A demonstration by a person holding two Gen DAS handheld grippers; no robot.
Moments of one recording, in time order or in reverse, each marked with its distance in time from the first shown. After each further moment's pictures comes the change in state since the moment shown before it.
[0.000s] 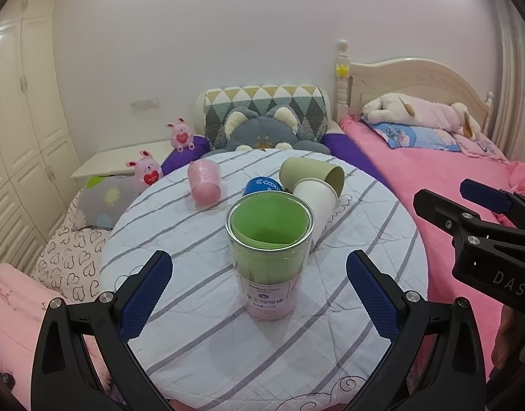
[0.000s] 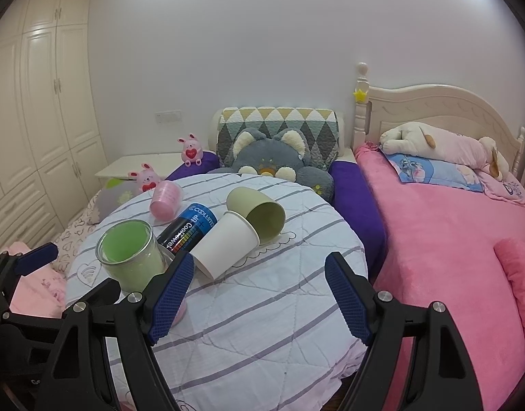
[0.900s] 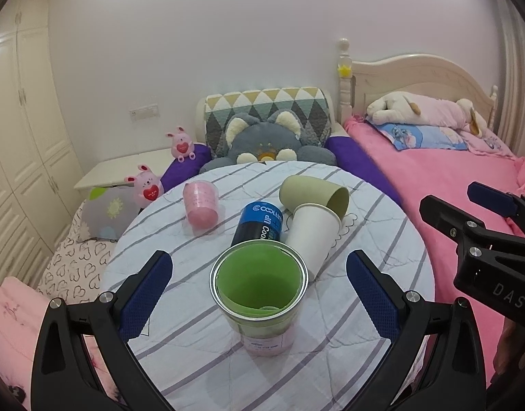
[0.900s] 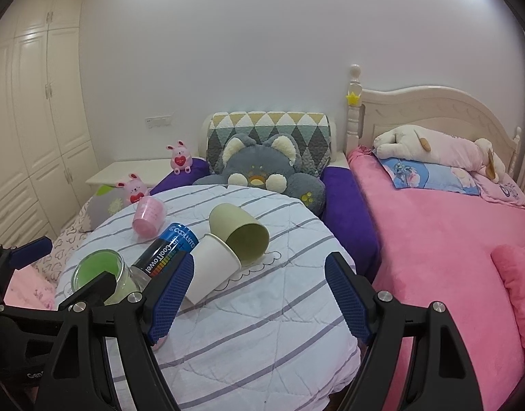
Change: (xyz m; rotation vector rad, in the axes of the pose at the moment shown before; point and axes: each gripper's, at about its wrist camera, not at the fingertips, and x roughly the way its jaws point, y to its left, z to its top) left arm 0.023 -0.016 0.038 0.031 -0.010 0.041; right arm 0.019 -0.018 0.026 0.015 -0.005 -0.024
